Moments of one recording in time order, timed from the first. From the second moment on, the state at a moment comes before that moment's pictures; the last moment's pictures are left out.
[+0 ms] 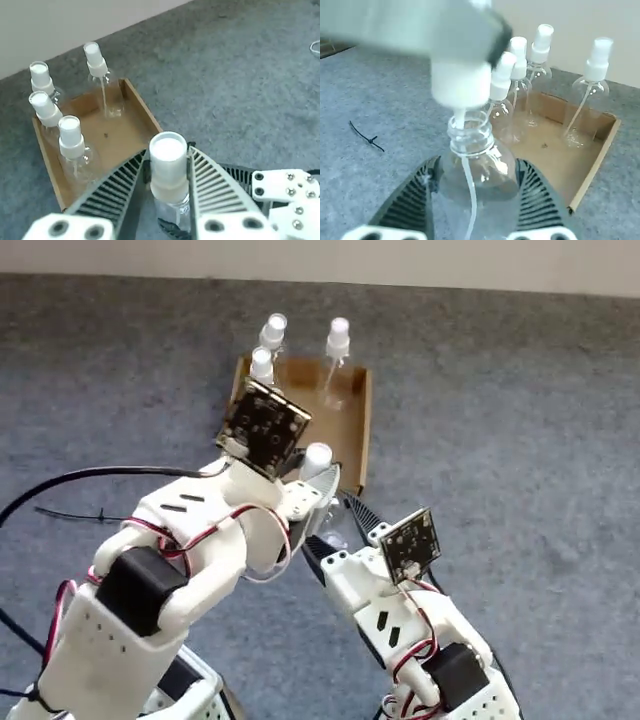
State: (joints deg) left arm 31.3 -52.6 24.6 67.5 6.4; right arm -36.7 -104.6 84.4 39.7 -0.8
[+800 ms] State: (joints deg) left arm 31.2 -52.6 14.1 74.3 -2.1; right arm -35.8 -104.5 84.4 39.5 -0.9
